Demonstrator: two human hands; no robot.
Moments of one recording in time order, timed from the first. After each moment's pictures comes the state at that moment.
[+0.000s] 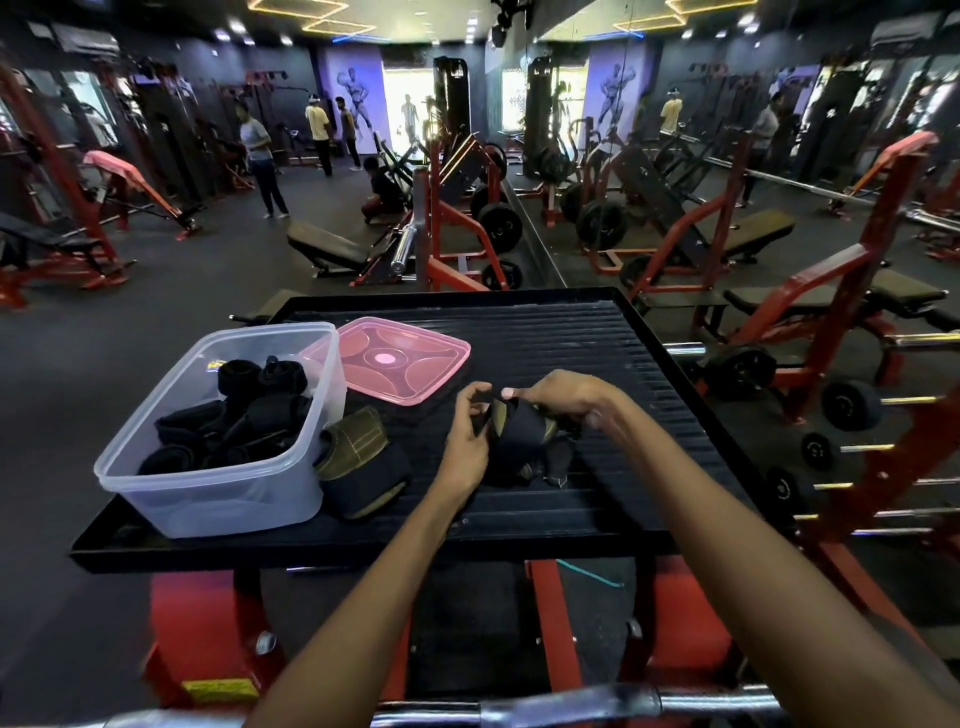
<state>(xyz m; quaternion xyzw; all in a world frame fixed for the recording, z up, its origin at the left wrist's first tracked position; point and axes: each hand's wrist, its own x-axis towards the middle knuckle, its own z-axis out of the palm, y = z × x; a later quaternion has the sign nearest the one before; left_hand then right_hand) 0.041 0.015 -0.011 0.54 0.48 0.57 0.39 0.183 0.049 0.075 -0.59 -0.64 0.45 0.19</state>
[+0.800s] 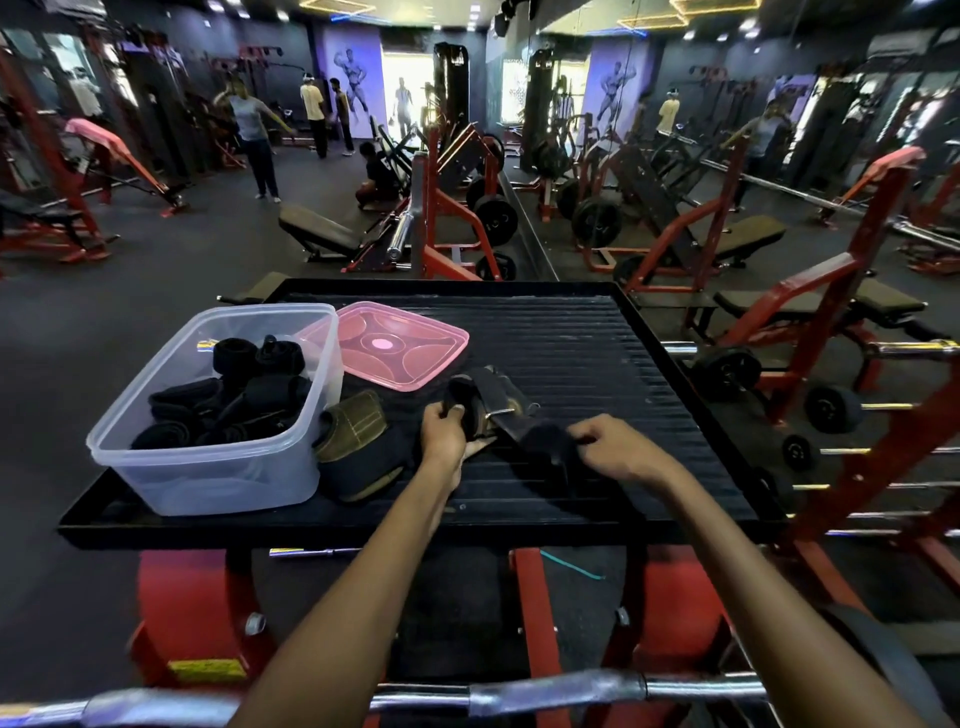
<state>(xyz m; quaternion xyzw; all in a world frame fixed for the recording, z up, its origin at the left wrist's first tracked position) 0.033 0.023 -0.009 0.22 0.51 0.62 0.56 0.227 -0.014 0.045 -0.57 -0.74 0.32 0.17</state>
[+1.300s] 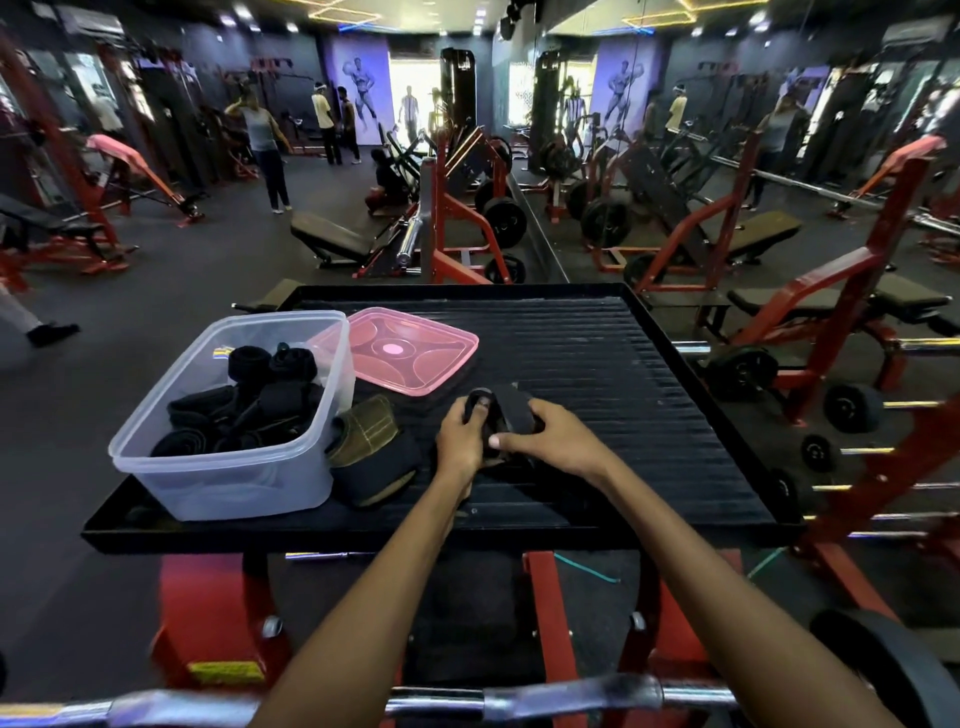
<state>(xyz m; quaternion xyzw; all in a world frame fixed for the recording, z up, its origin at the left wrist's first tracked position) 0.033 0.014 -0.011 0.38 0.56 0.57 0.47 0.171 0.003 0.028 -0.50 -0.70 0.42 0.29</state>
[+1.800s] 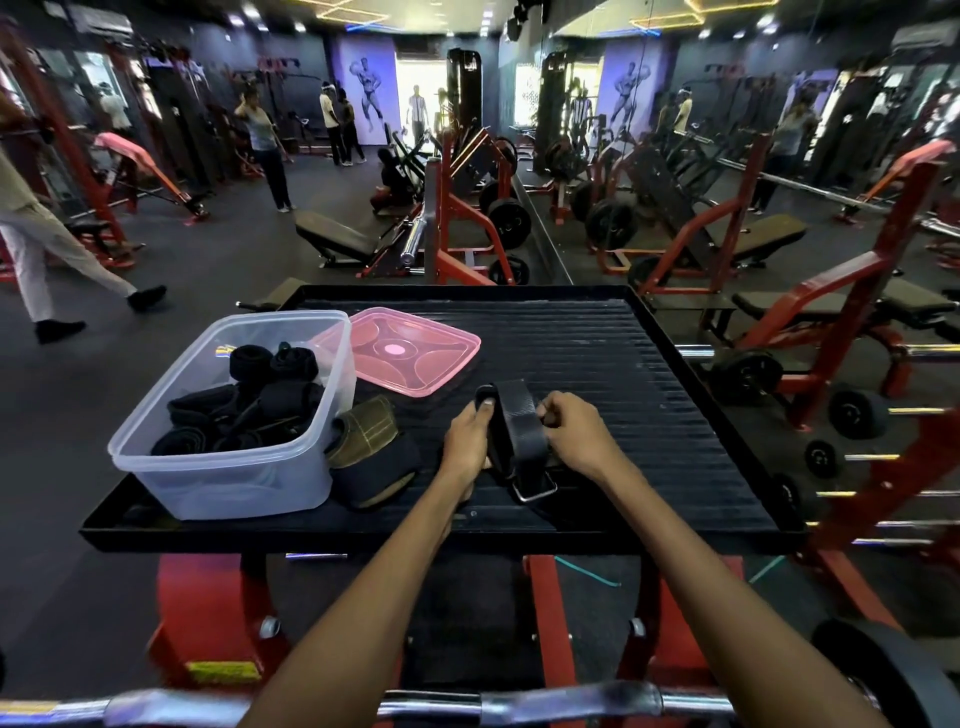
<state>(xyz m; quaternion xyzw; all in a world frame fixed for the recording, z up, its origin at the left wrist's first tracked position) 0.036 0.017 -0.013 0.40 0.56 0.52 0.50 0.183 0.014 0.030 -0.58 -0.71 0.25 0.30</state>
